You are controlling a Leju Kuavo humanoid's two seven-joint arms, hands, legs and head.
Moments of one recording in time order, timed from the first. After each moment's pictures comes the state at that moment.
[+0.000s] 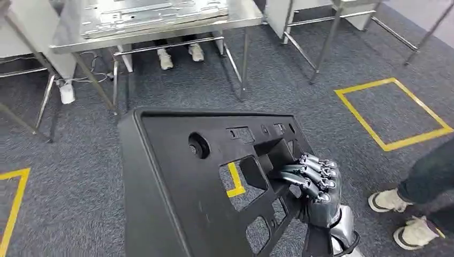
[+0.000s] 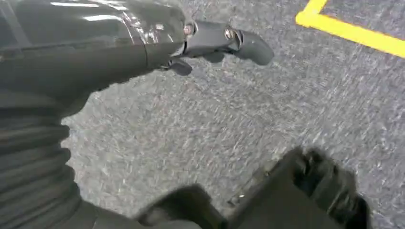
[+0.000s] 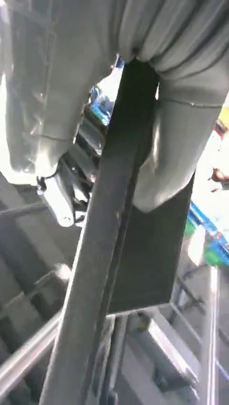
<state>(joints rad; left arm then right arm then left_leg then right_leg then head) -0.11 -0.13 0.33 -0.21 -1.15 0.21 -0.24 0.05 -0.22 0.35 -1.97 0.57 -0.61 -0.61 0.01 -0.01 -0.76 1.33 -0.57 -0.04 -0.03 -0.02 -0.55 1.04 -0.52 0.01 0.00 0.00</state>
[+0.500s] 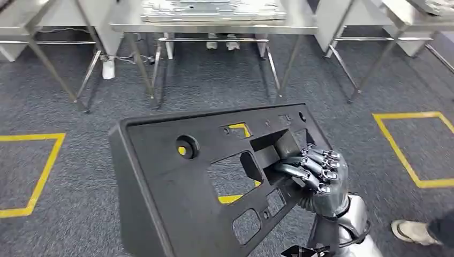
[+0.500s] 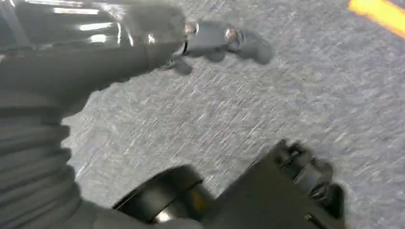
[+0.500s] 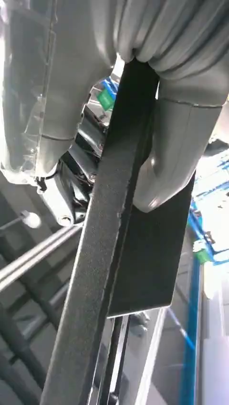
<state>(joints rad) -0.09 -0.17 0.33 -0.21 -1.14 0.17 -0.20 0.00 -0.30 0.29 -1.97 0.63 -0.57 -0.57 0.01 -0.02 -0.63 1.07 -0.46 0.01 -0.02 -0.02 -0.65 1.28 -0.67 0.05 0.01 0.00</state>
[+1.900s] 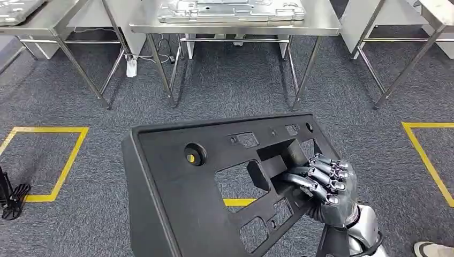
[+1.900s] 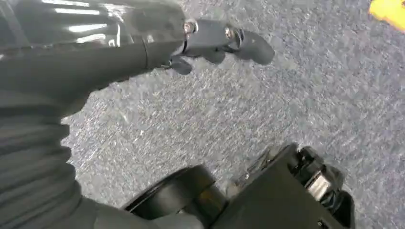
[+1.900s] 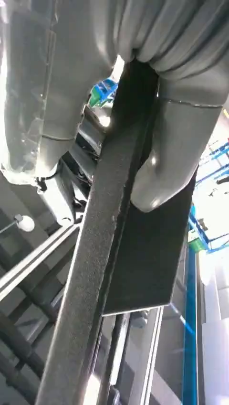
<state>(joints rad) -0.09 -0.17 0.35 -0.20 -1.16 0.16 -0.20 0.06 -0.33 0.29 -2.02 0.63 -0.58 -0.58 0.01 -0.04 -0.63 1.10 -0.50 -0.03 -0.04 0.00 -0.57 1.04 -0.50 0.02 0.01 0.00</state>
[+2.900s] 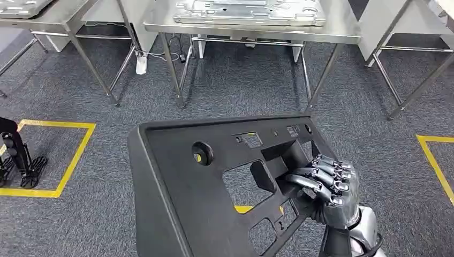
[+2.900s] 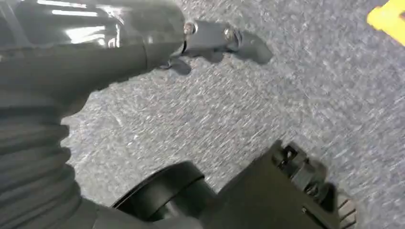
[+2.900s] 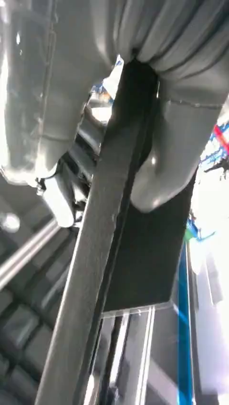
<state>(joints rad) -0.09 -0.17 0.35 -0.20 -1.18 0.16 -0.20 0.06 -0.32 0.29 -2.02 0.58 -0.57 -0.60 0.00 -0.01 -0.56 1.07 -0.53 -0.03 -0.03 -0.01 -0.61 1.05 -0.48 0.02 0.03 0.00</state>
